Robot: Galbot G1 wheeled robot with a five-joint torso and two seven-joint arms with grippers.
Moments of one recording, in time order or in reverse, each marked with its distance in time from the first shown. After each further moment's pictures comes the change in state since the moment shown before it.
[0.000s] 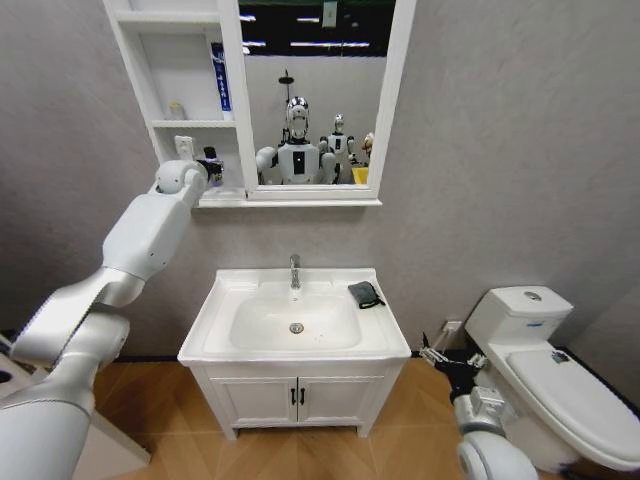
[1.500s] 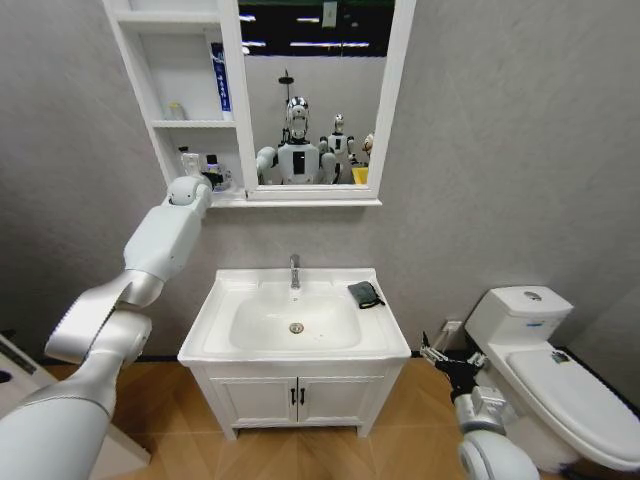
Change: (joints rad) left arm 0.042 -0.047 -0.075 0.070 0.116 -0.093 0.024; right arm 0.003 -0.019 -0.003 0.000 0.007 0.005 -0.003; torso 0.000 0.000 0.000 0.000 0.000
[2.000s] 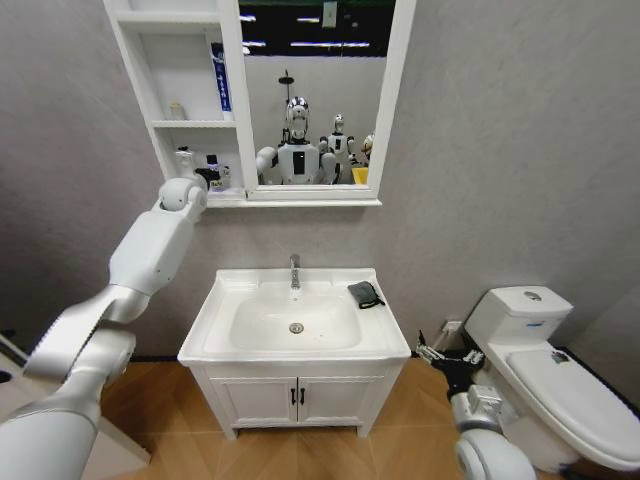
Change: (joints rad) left arm 0.154 0.126 -0.049 -0.351 -0.096 0.048 -0.096; right arm 0.005 0.003 -0.022 0.011 -0.012 -0.006 0.001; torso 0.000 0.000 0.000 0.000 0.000
